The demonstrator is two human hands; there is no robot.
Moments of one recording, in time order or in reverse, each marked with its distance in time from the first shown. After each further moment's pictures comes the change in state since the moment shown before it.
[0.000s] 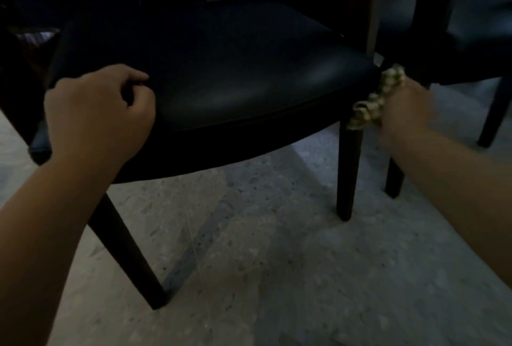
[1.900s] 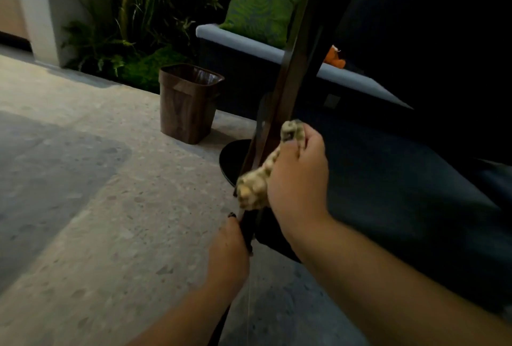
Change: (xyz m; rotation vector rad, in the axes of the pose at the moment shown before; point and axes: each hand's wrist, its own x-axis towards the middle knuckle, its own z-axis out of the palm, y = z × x) left_hand -0.077 -0.145 0.060 -0.357 -0.138 -0.662; right_hand -0.275 -0.026 0.277 -0.346 -0.617 -0.816
